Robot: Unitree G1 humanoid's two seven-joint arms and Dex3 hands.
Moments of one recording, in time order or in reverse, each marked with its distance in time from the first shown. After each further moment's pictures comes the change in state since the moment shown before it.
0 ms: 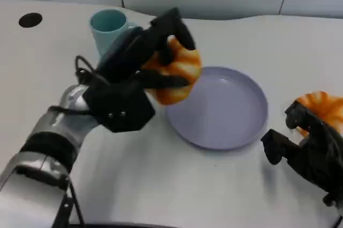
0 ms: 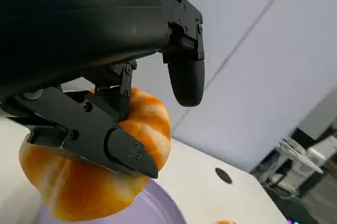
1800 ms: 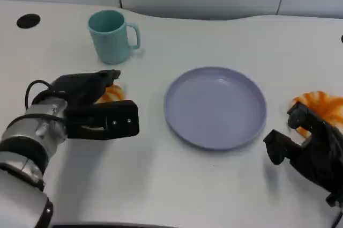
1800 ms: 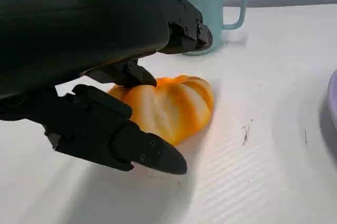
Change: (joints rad) left arm 0.006 0.129 -0.210 0.163 0.285 0.663 0.034; right arm -0.002 -0.015 -0.001 0.006 0.002 0.019 -0.008
